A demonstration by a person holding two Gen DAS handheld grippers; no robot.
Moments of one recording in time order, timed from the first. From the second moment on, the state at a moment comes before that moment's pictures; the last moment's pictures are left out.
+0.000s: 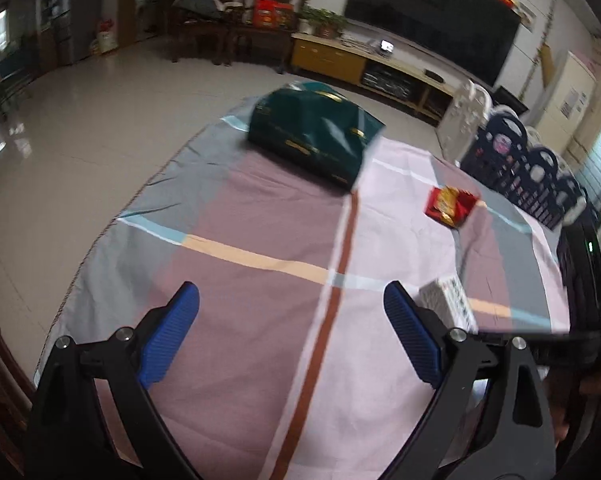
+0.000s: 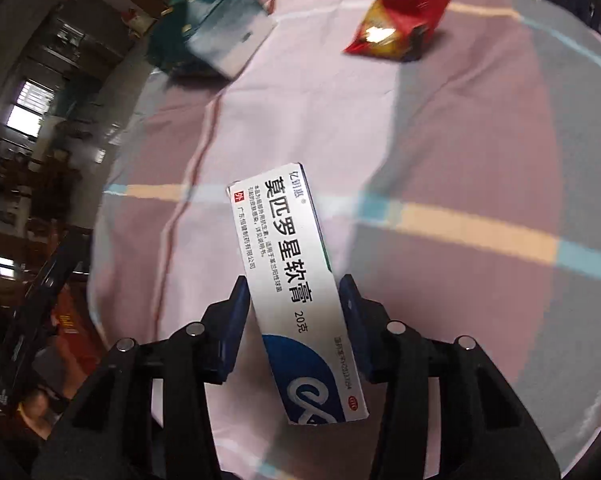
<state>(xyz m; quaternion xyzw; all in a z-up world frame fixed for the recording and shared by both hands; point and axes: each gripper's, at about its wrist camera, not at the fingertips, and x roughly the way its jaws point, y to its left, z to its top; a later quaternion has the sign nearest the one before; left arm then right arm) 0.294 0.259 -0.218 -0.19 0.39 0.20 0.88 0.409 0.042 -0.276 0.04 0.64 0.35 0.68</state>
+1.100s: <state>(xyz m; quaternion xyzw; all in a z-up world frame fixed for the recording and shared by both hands) 0.315 0.247 -0.257 -0.24 0.49 0.09 0.83 0.370 0.009 -0.271 0.09 0.59 0.28 0.75</state>
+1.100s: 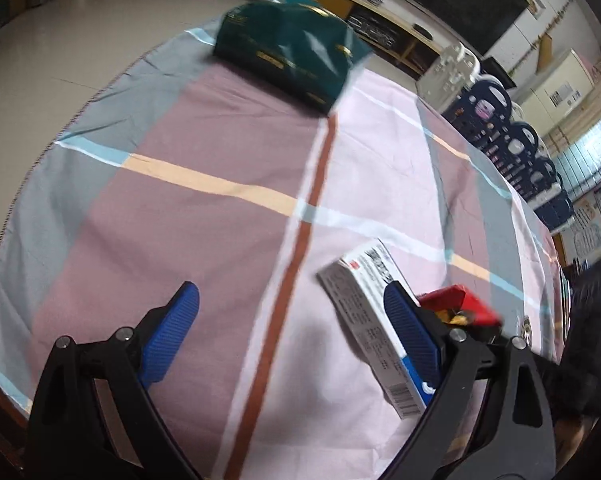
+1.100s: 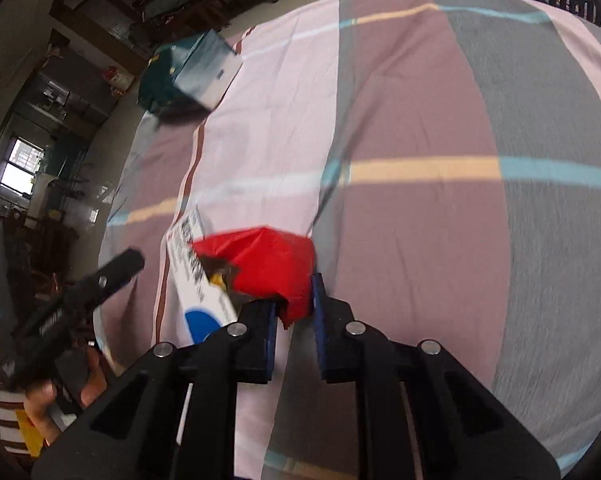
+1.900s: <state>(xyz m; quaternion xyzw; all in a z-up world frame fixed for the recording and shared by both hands) 0.331 0.167 -0.272 -0.13 0.54 0.00 0.83 0.288 -0.082 -0.235 0.06 0.51 0.07 0.86</state>
